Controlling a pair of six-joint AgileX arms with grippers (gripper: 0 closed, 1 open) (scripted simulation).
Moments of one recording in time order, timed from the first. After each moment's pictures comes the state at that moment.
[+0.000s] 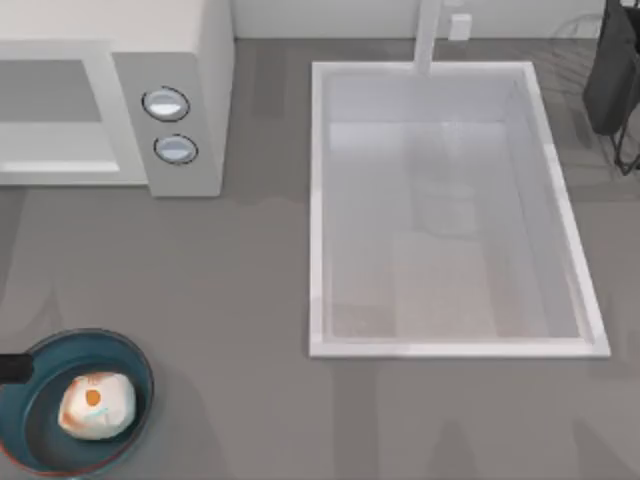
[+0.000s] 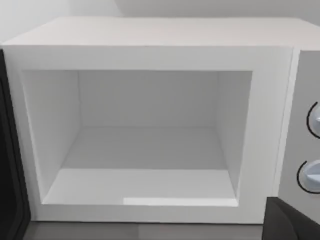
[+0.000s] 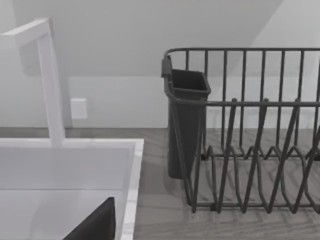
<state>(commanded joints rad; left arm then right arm) 0.00 0.00 0.00 0.00 0.00 0.00 0.00 0.00 0.00 0.00 0.00 0.00</state>
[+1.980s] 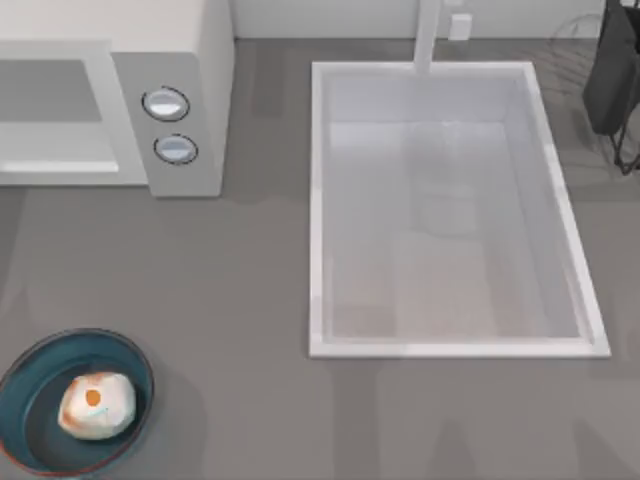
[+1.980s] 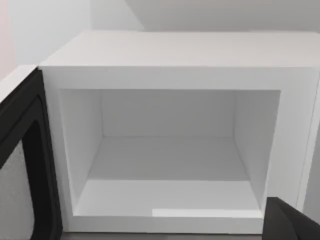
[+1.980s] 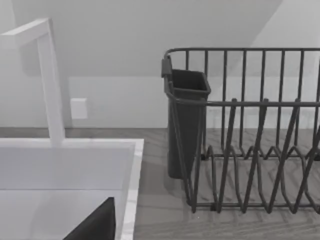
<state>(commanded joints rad) 0.43 0.07 0.08 -0.02 0.43 0.00 0.00 0.00 0.00 0.00 0.00 0.00</state>
